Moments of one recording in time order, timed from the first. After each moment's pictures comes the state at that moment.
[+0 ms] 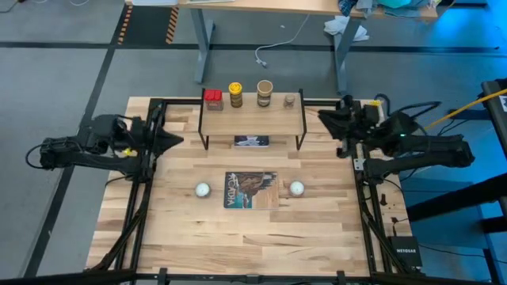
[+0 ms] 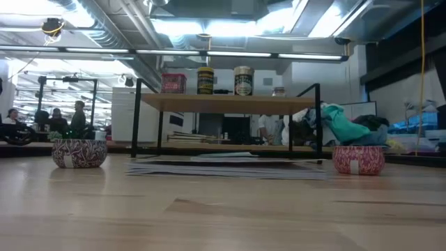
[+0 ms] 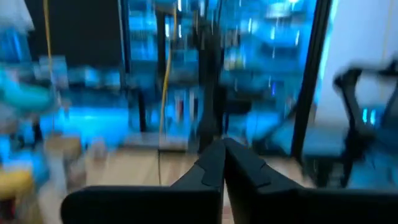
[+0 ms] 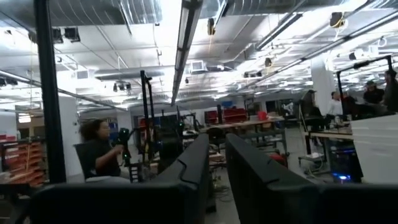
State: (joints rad) left arm 0.01 0.47 0.72 -0.13 -0.04 -0.03; right arm 0.00 0.77 0.78 0.42 0.14 0.07
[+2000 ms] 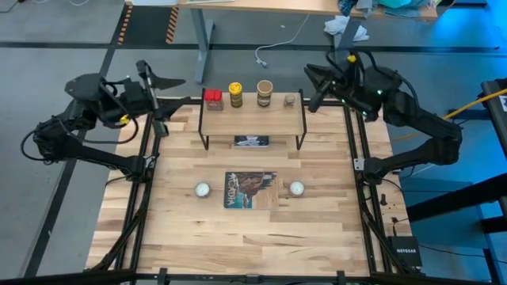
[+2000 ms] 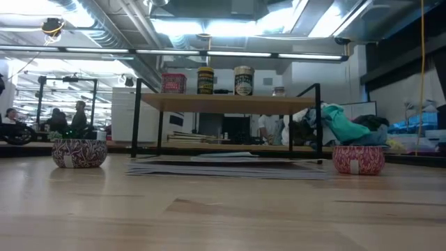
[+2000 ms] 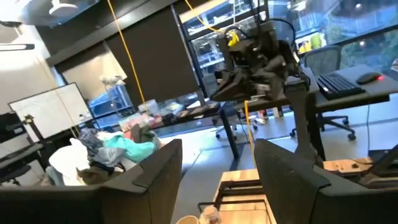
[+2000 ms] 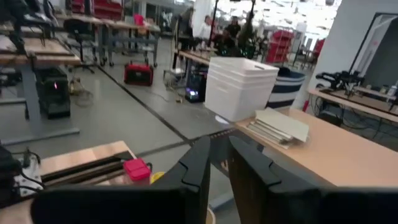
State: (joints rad) left arm 0.07 0.95 1.49 -0.42 -0.28 0.35; right arm -0.22 1.18 1.56 -0.43 0.47 -0.13
